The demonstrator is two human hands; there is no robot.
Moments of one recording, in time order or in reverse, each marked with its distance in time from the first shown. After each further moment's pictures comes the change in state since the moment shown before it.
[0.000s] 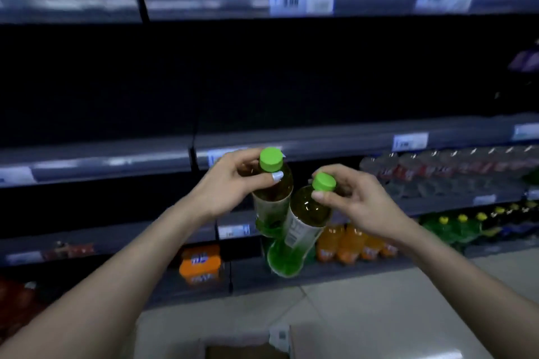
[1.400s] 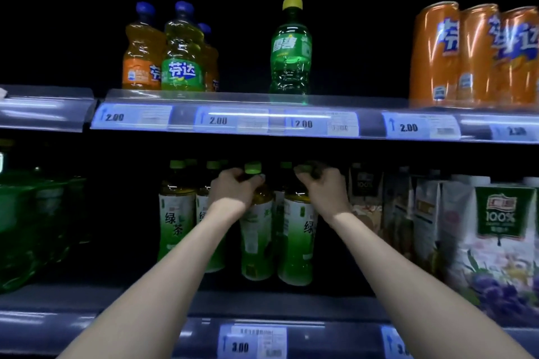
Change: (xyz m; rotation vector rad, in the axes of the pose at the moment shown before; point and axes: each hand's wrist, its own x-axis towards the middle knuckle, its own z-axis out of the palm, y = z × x) left_hand 0.293 0.284 -0.128 0.141 0.908 0.077; right_hand 0.344 -0.242 -0.220 0.005 0.545 -0.486
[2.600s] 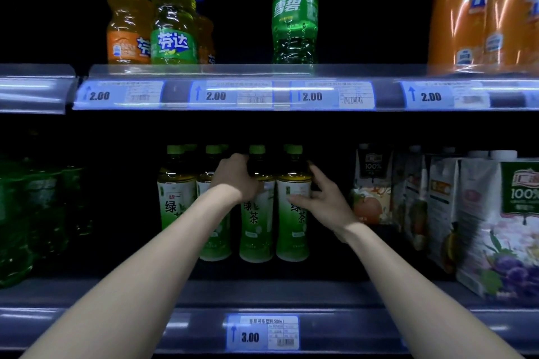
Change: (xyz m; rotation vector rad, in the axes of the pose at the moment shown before) left_hand 0.014 -0.005 -0.003 0.492 -0.175 0.196; right_hand -0.024 0.057 0.016 0.253 -0.350 0.089
